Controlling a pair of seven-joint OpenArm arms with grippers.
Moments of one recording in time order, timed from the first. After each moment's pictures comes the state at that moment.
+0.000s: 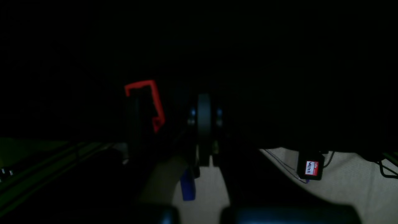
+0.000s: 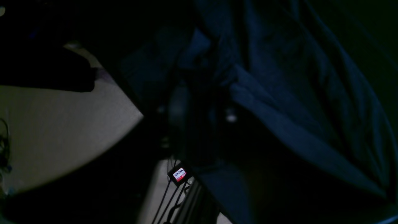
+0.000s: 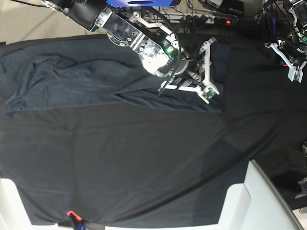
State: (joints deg) left arm 19.2 -19.5 -43.2 77.9 -2.9 -41.5 36.1; right arm 2.6 -4.0 -53.3 88.8 10.0 -5.6 -55.0
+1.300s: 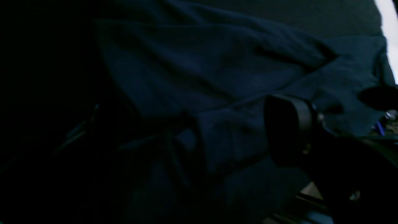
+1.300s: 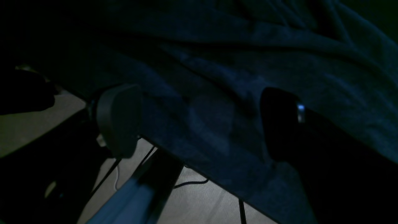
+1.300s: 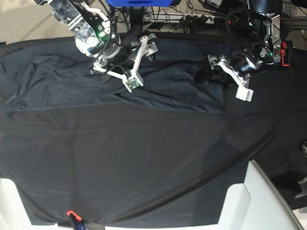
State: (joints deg) left arm 12.3 -16.7 -13.4 66.2 -37.3 -42.2 31.5; right arm -13.3 12.1 -37.2 99.2 10.0 -5.8 -48.0
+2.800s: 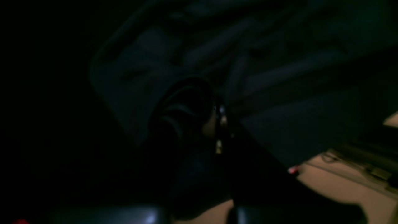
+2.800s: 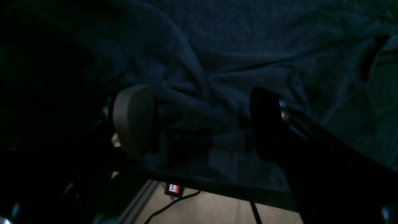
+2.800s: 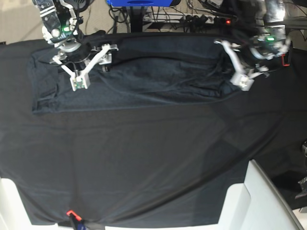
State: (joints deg) left arm 23.4 -12.0 -18.4 95.6 -0.1 -41.9 33.4; right arm -25.2 11.6 -15.0 100.4 10.0 -5.4 -35.3
